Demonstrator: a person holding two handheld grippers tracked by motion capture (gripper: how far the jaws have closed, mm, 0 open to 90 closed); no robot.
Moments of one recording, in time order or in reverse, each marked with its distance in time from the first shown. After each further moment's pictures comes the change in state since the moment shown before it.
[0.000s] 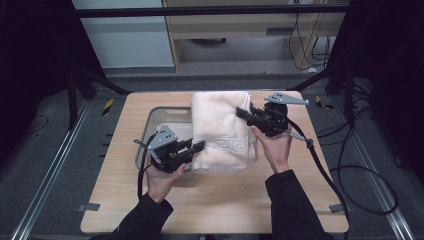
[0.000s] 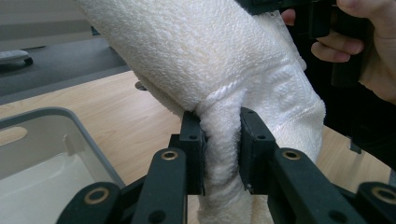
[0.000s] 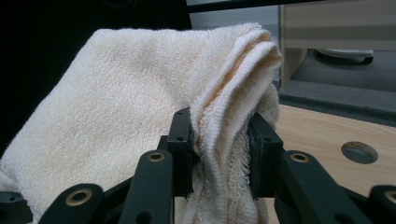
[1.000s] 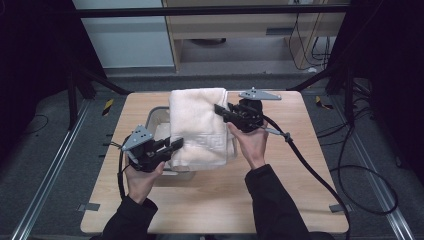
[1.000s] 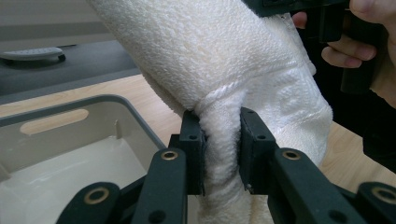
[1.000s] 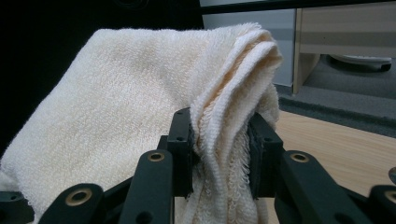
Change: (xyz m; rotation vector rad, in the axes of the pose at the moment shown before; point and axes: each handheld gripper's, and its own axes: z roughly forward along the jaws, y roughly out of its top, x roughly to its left) left arm 0.032 -0.008 -0.039 -0.019 0.087 -0.039; right arm 0.038 0.008 0.044 -0.005 0.026 -0.027
